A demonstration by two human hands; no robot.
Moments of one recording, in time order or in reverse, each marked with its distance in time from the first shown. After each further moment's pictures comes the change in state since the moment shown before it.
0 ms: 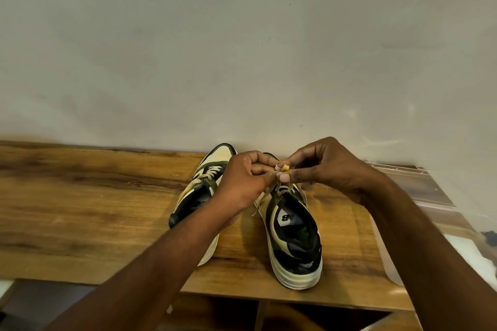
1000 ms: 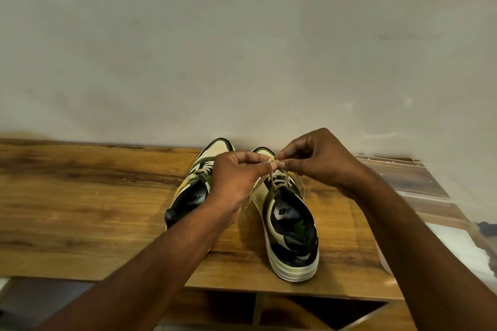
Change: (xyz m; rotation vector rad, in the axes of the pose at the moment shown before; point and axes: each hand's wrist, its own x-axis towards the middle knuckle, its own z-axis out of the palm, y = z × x) left_hand -0.005 0.000 0.009 -0.187 0.250 -0.079; right_hand 0.003 -0.001 0.009 -0.198 0.153 0.000
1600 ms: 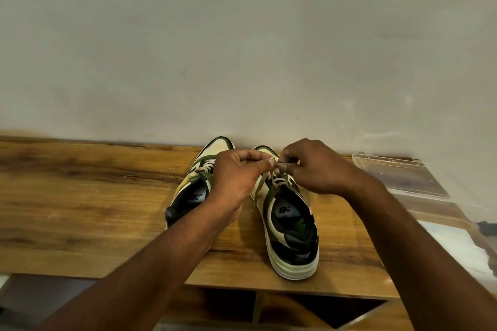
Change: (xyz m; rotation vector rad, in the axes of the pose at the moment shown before) left_hand 0.002 -0.003 0.000 0.057 -0.005 0.047; right_hand 0.005 -0.002 0.013 -0.511 -0.106 -0.028
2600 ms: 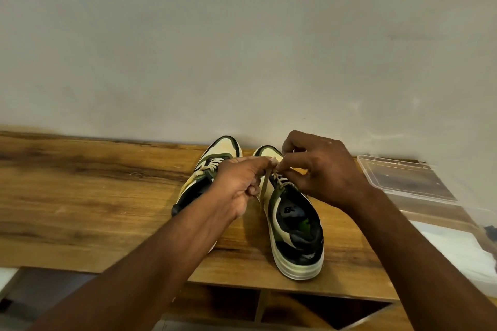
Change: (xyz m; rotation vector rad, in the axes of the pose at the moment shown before) left_hand 0.008 -0.003 -0.005 -0.279 -0.034 -0.389; right_hand -0.013 0.010 0.009 -0.281 0.408 -0.550
